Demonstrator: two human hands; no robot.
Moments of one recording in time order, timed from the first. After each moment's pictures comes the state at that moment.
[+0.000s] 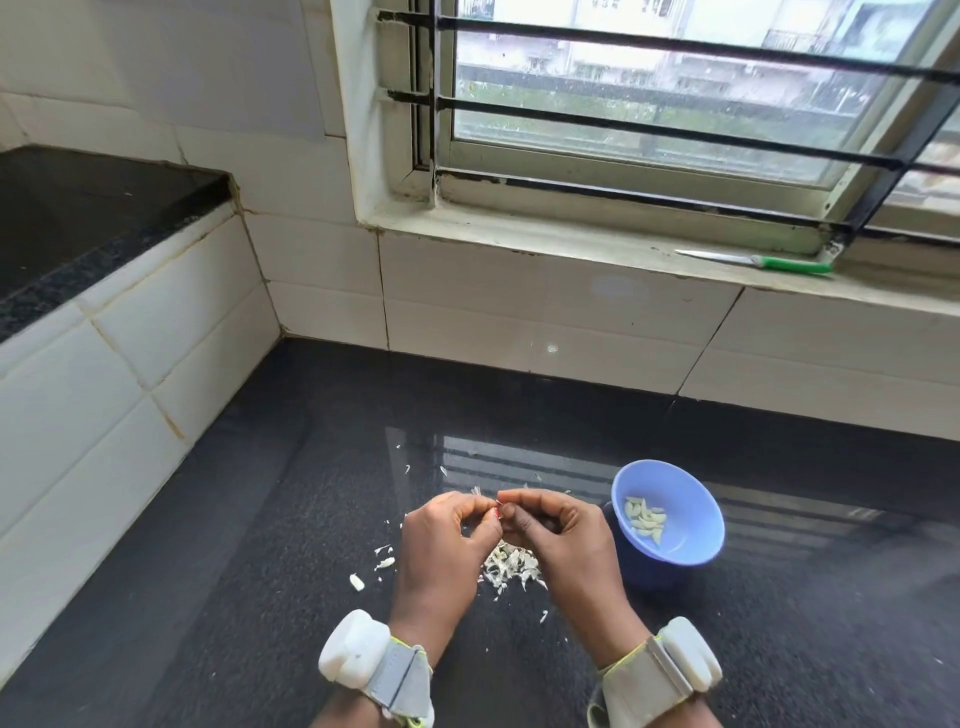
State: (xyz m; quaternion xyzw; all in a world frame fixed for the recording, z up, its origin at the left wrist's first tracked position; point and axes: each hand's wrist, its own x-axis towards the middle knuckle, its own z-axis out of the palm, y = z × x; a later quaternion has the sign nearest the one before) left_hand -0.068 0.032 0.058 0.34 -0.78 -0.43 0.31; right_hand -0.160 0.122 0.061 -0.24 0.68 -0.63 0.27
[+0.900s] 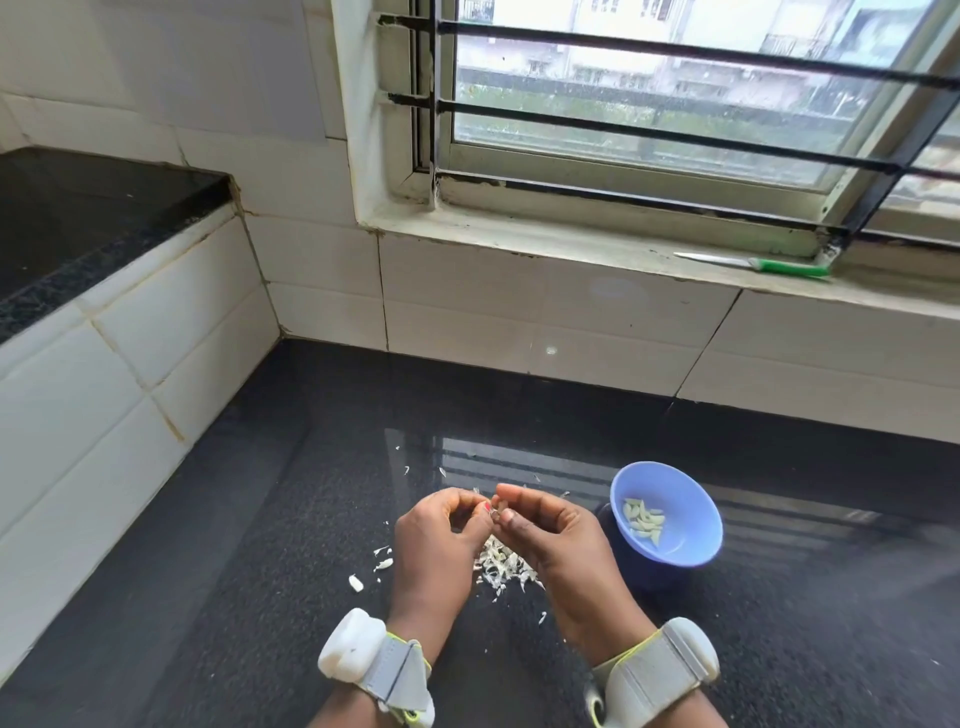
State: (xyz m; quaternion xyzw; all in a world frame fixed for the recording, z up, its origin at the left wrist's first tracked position) left_hand -0.067 0.030 0.057 0.39 -0.75 -0.45 0.30; right_hand -0.159 0.122 0.057 -0.13 0.56 -0.71 0.40
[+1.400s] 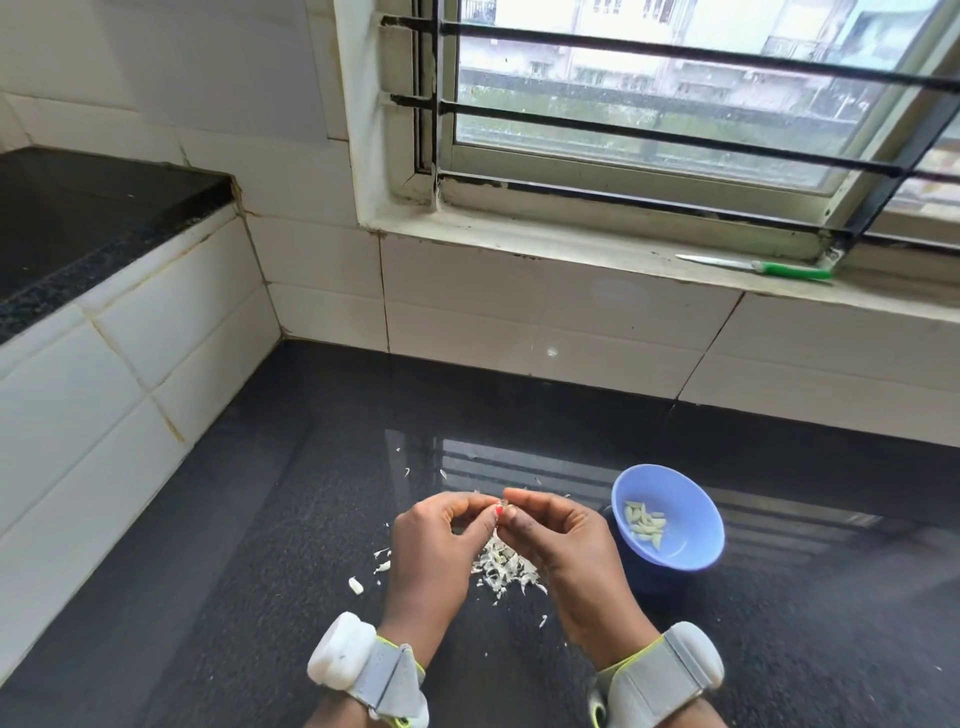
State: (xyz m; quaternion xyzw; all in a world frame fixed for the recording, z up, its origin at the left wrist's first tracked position) left_hand -0.064 0.029 0.065 0.36 -0.74 -0.49 0.29; right_hand -0.160 0.123 0.063 -0.13 0.56 -0.72 0.38
